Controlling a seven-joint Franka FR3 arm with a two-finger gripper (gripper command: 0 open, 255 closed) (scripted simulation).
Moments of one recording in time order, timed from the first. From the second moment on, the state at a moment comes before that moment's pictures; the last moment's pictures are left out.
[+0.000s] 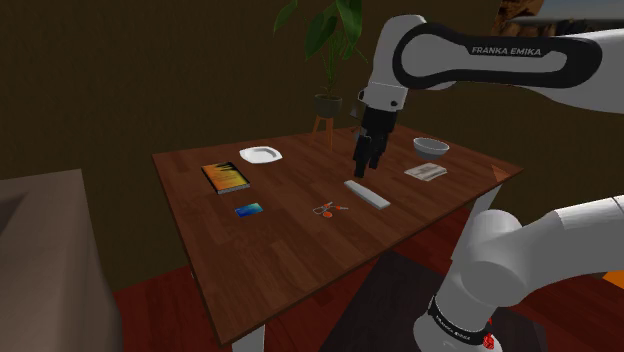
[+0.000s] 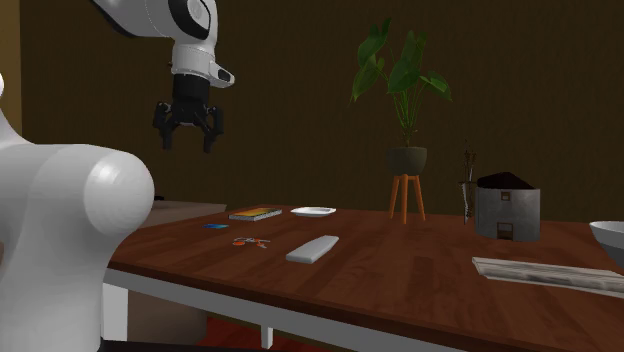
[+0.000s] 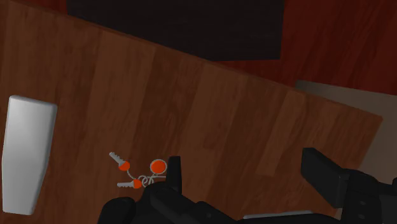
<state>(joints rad) -0.02 -0.79 -0.04 -2.43 0.07 1.64 -0.07</state>
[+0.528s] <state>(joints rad) -0.08 -0.67 -0.11 -2.47 0.00 1.78 -0.11</state>
